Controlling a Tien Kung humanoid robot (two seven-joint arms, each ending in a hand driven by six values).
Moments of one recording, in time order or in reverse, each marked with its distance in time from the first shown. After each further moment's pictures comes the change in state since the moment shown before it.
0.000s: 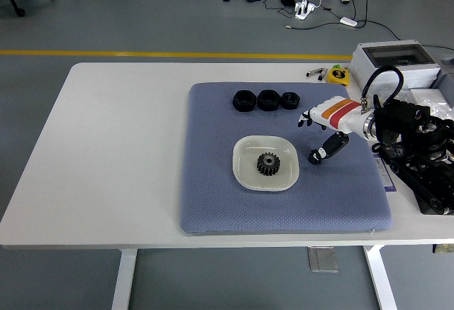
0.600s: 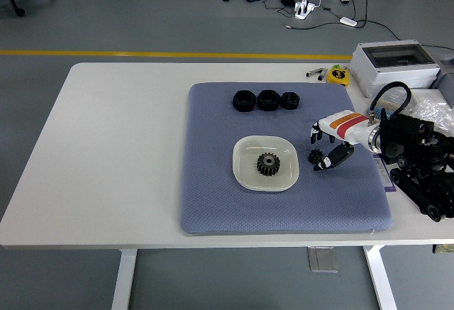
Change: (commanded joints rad) left arm -0.003 -0.004 -0.007 0.000 0.006 -0.002 0.003; right arm -0.019 0.032 -0.026 -0.073 0.103 -0.048 -0.007
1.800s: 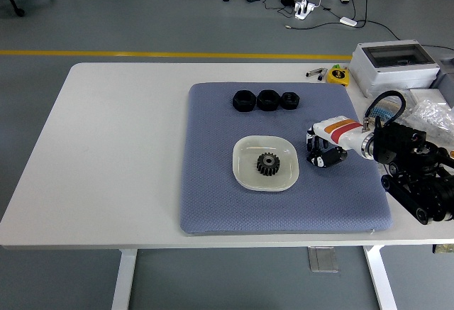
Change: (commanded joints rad) left arm 0.001 -0.002 -0.008 -0.001 0.008 -0.002 0.002; right arm 0.001 0.043 -0.066 -0.084 0.096 -0.056 0.024
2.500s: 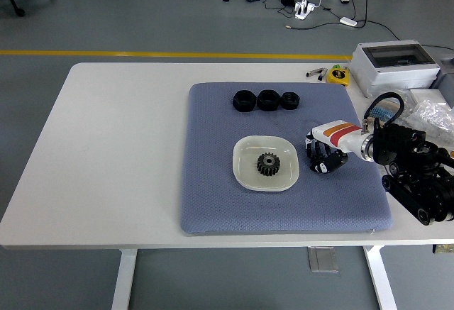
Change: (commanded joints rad) left arm 0.006 0.001 -0.013 0.000 0.020 -0.001 0.005; right arm -0.002 -0.005 0.006 0.025 0.008 0.035 0.009
